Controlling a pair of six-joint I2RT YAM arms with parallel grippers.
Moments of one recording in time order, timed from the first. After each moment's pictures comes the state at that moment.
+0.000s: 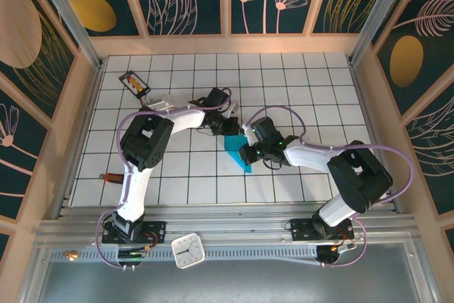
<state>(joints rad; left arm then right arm) -0.60 2.18 1.45 -0.35 0.49 -0.43 0.68 1.56 0.73 -0.10 -0.24 0.25</state>
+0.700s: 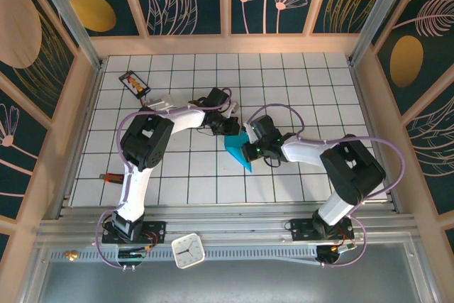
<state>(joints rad) -0.60 2.18 1.45 -0.35 0.49 -0.43 0.66 1.62 0.75 -0.10 -0.18 0.25</state>
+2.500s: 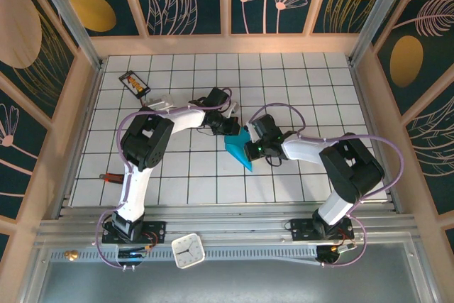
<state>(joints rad) -0.60 2.18 1.46 -0.36 0.49 -0.42 0.63 1.64 0.77 -0.14 -0.17 0.25</state>
